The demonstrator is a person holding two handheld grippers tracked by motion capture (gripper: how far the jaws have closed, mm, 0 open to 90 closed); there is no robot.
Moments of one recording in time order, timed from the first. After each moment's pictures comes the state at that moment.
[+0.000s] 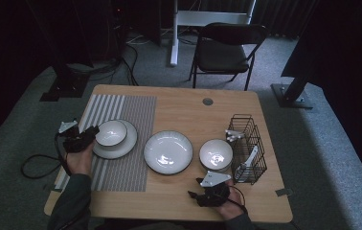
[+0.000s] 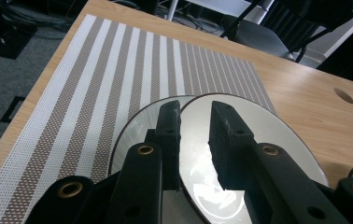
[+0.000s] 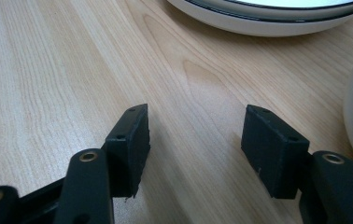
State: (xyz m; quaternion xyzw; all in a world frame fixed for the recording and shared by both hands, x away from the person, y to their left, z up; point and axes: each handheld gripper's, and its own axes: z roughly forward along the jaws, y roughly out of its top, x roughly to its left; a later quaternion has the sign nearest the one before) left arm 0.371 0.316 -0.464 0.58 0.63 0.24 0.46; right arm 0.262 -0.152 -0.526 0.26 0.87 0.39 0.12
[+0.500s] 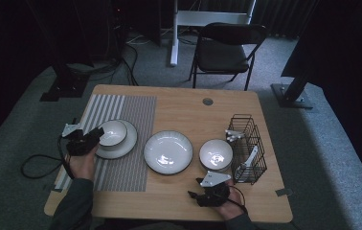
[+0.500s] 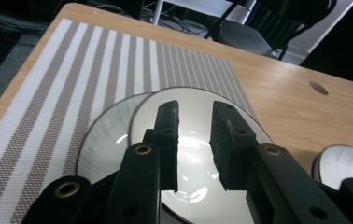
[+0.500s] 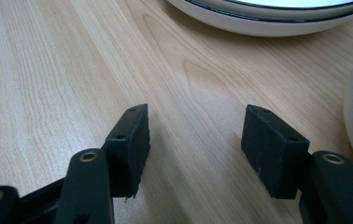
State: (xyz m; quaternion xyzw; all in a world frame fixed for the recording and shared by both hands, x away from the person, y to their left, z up) left arm 0.357 0.298 -0.458 0.59 0.61 0.23 0.47; right arm 0.262 -0.152 -0.526 0.26 0.87 0.39 0.12
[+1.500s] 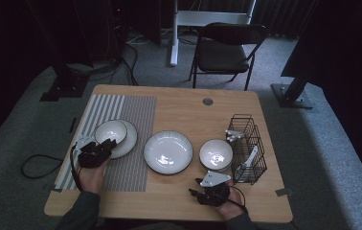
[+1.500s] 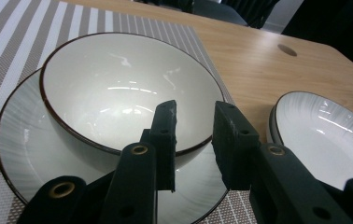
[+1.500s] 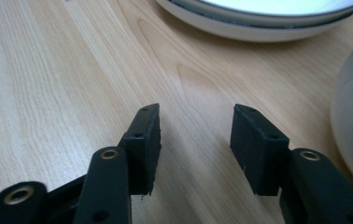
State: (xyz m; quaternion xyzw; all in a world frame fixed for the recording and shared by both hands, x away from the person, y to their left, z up) left arm 0.328 0.264 -0.476 0.64 0.57 0.22 0.47; right arm 0.260 -0.151 -0.522 0.26 0.87 0.39 0.14
